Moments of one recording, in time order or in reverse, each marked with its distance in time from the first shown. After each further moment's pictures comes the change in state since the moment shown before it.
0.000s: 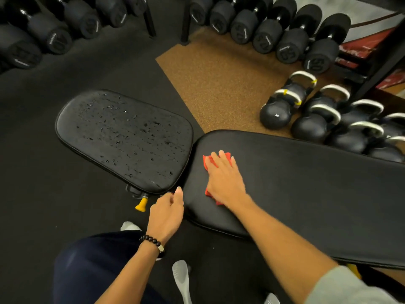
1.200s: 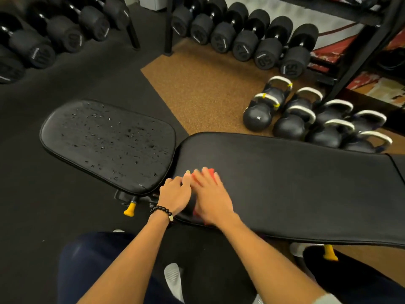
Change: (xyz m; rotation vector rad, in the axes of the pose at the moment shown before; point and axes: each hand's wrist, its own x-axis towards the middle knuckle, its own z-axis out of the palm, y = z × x) left_hand 0.014 0.053 0.036 0.256 -0.142 0.196; right_hand -0.057 -0.005 0.004 0.035 0.049 -0.039
